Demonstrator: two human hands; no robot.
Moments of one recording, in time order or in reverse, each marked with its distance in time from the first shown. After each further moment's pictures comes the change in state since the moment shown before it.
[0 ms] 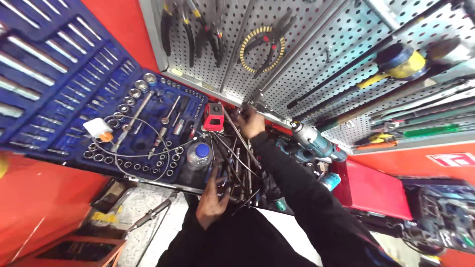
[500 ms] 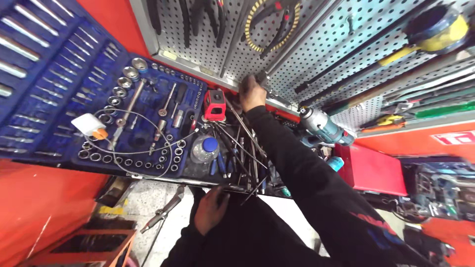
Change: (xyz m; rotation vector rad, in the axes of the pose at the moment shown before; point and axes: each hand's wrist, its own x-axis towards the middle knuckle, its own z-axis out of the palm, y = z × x) left_hand -0.045 -0.032 -0.028 0.168 -0.211 -0.085; right_hand 0.057 -0.014 0.024 -0.216 0.173 0.090
